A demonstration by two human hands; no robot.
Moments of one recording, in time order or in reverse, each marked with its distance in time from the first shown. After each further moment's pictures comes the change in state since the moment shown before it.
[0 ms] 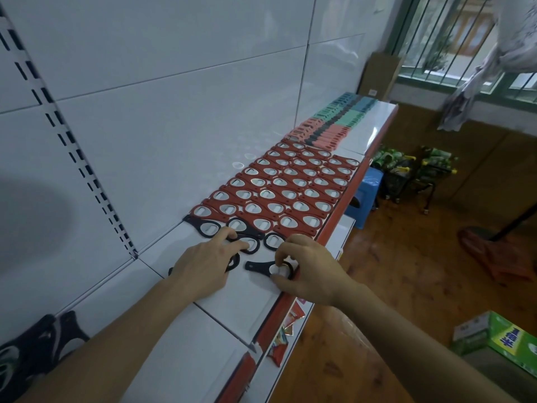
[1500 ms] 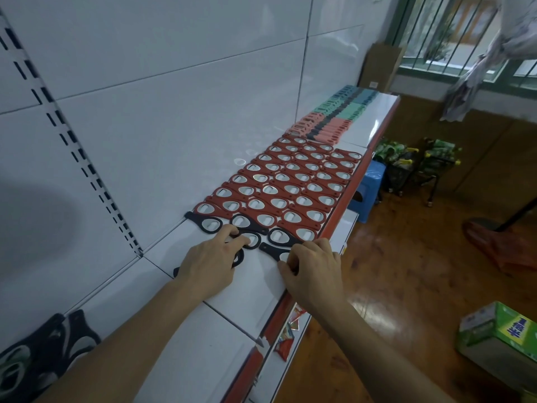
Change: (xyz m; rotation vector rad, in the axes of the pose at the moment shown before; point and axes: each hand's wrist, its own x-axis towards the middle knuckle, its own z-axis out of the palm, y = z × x) left_hand -0.006 0.005 0.000 0.012 0.049 -0.020; right_hand -0.012 -0.026 0.038 -0.062 0.281 0.416
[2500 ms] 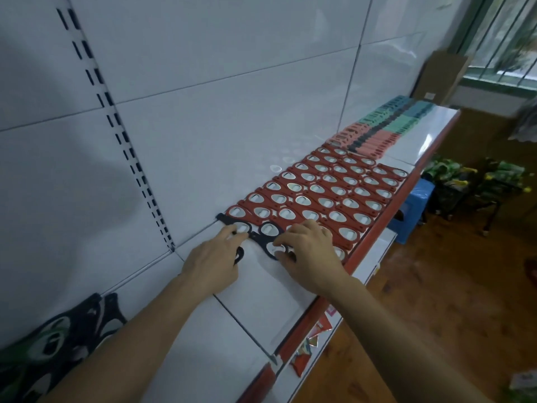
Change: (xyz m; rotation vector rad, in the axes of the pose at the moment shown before) left_hand -0.005 -0.033 -0.004 -0.048 -0.045 -0.222; right_hand 0.071 -0.030 0.001 0.011 -0.171 -0.441
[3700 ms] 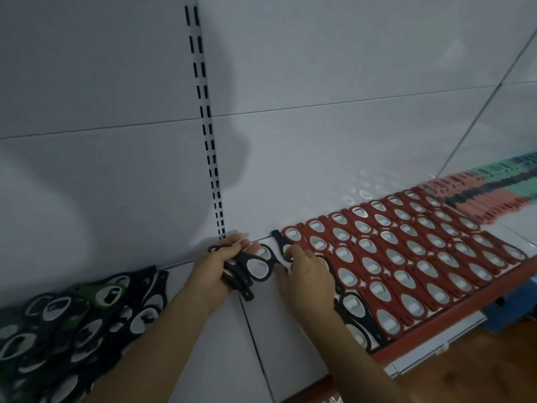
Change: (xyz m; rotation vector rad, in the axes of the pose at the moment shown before) left_hand -0.031 -0.006 -0.027 -2.135 0.633 -0.794; right_hand 0.056 -0.048 0.058 0.189 0.018 0.028
